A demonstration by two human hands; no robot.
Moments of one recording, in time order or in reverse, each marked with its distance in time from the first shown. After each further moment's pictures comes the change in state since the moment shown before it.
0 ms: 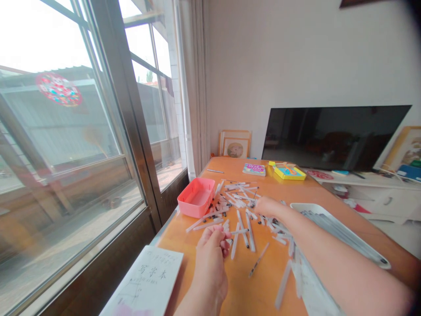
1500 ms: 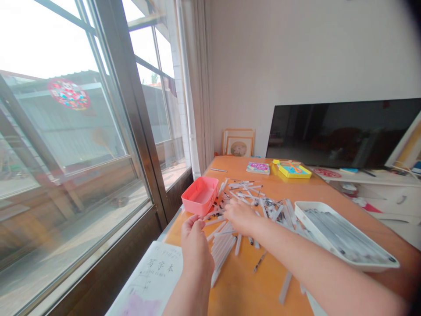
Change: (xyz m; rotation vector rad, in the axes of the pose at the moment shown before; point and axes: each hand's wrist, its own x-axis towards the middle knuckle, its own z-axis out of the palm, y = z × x) left_hand 0.034 0.026 -0.022 0.105 0.369 0.238; right_hand -0.058 -0.099 0.047 -0.617 0.243 -0.762
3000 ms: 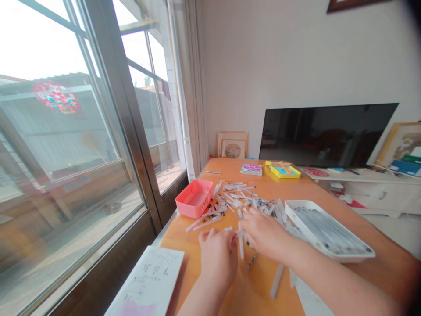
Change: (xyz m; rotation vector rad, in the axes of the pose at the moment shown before) left_hand -0.043 -0.017 0.004 0.534 -0.622 0.500; right_hand -0.096 0.001 -0.036 0.188 0.091 0.197
